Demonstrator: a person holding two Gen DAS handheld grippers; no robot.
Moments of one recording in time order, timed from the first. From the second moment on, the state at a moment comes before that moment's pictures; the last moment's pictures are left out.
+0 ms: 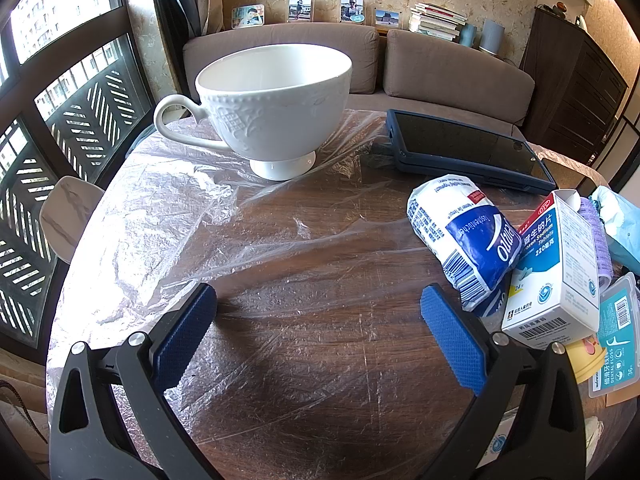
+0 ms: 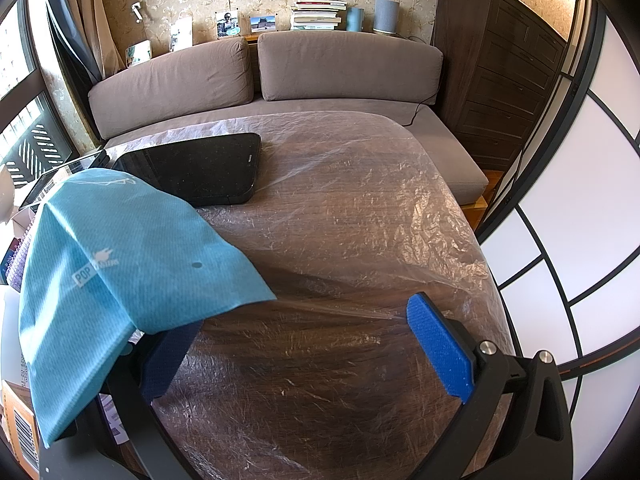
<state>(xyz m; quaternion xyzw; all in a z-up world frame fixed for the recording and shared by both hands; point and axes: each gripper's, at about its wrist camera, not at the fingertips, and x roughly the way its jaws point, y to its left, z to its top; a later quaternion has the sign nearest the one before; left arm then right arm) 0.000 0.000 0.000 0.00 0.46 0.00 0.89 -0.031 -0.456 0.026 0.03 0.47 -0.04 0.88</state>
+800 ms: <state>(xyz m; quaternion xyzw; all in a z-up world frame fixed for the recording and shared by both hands) -0.001 0.000 0.000 0.00 0.46 0.00 0.89 -0.031 -0.456 0.027 0.03 0.47 -0.04 0.88</state>
